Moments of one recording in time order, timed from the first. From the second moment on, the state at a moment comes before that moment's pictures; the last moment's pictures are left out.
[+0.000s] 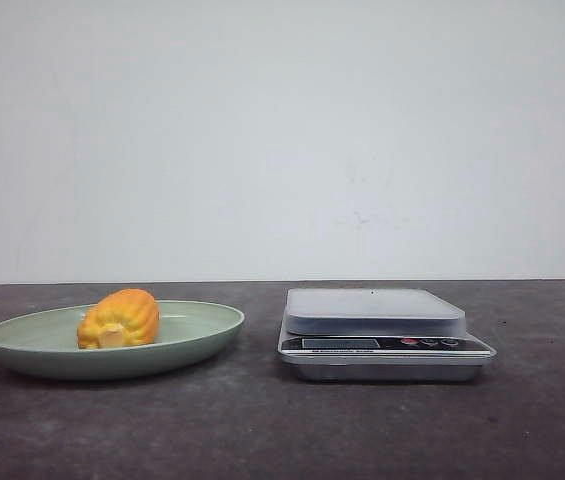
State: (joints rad) left arm -0.05 0.01 0.03 -0.18 -0.03 -0.15; right arm -0.01 0.01 0.01 -0.17 0.01 0.05
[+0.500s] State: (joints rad) left arm 0.01 0.04 0.03 -0.18 -0.03 -0.15; right arm -0.01 0.01 0.01 -0.04 0.06 -0.06
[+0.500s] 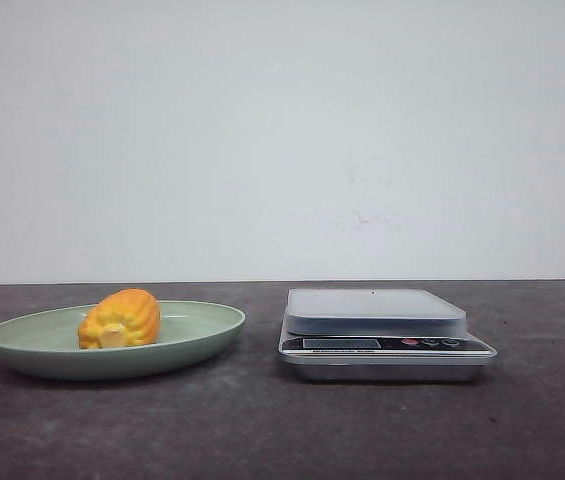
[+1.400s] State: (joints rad) left arm 0.01 0.04 0.03 -0.18 -0.03 -0.22; right arm 0.00 0.01 0.01 -0.06 -0.03 0.14
